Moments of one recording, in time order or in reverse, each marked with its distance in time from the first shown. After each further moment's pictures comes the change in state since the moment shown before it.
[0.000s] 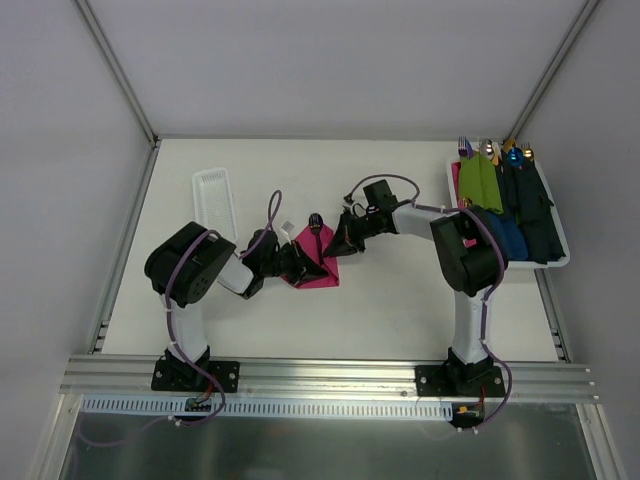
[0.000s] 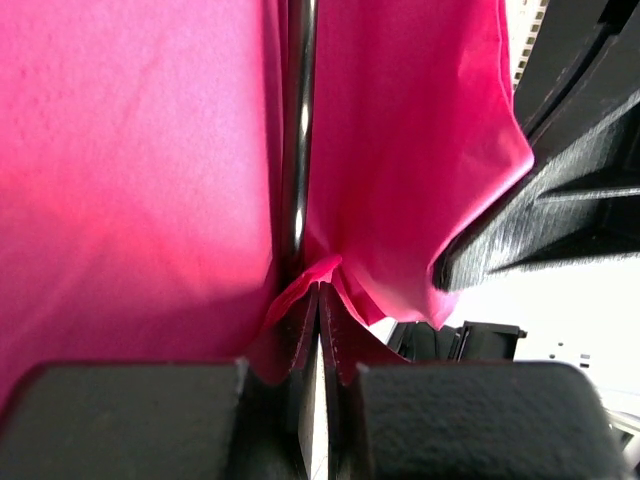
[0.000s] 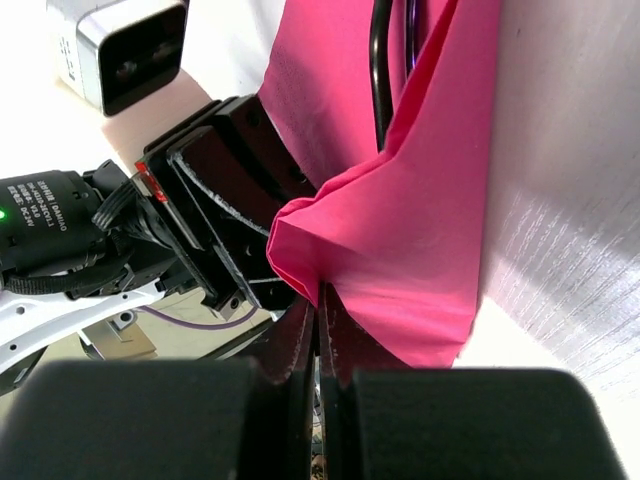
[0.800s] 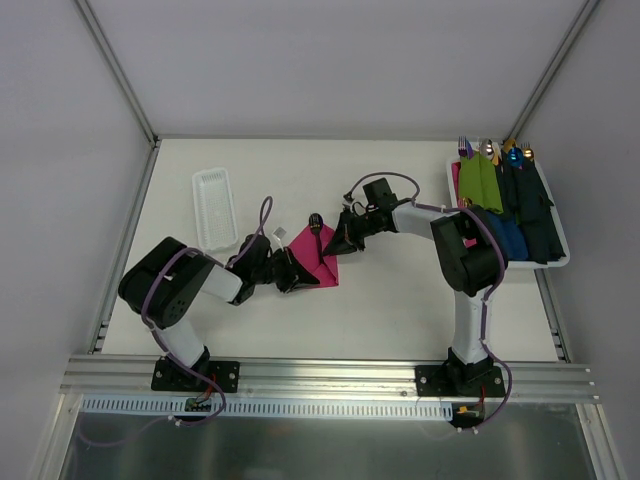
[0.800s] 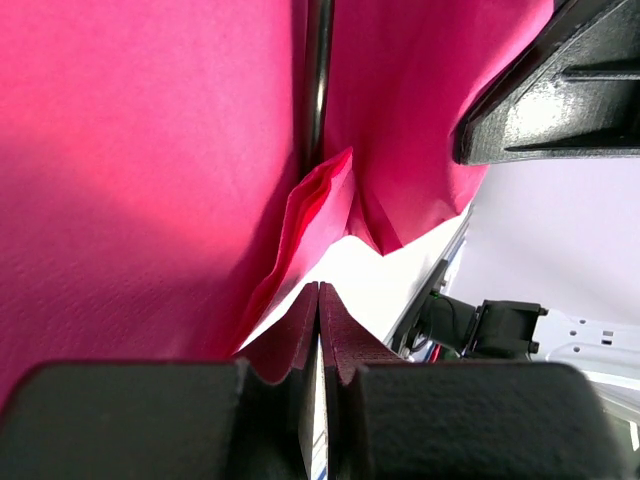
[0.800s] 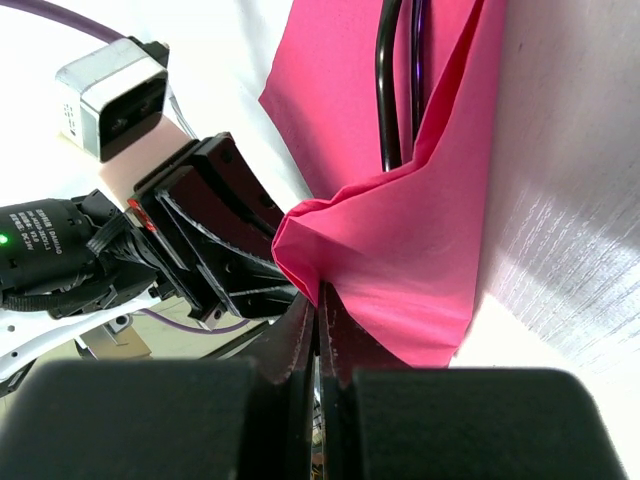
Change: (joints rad) left arm 0.002 -0.197 -0.098 -0.176 -0.027 0.061; right arm 0.000 0.000 0.018 -0.015 0.011 -0.011
